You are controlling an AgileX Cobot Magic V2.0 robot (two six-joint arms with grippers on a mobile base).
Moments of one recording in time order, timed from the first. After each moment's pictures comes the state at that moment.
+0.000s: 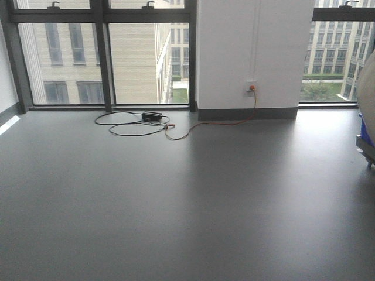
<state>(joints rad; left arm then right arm) -0.07 -0.01 0.01 -0.02 0.09 0.02 0.05 0.39 -0.47 0.03 0.56 0.05</state>
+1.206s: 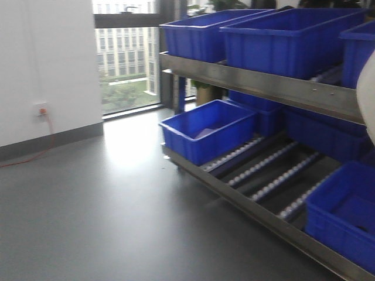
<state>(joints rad) -0.07 -0.01 0.01 -0.02 0.09 0.02 0.05 0.39 -0.47 0.03 0.56 0.05</state>
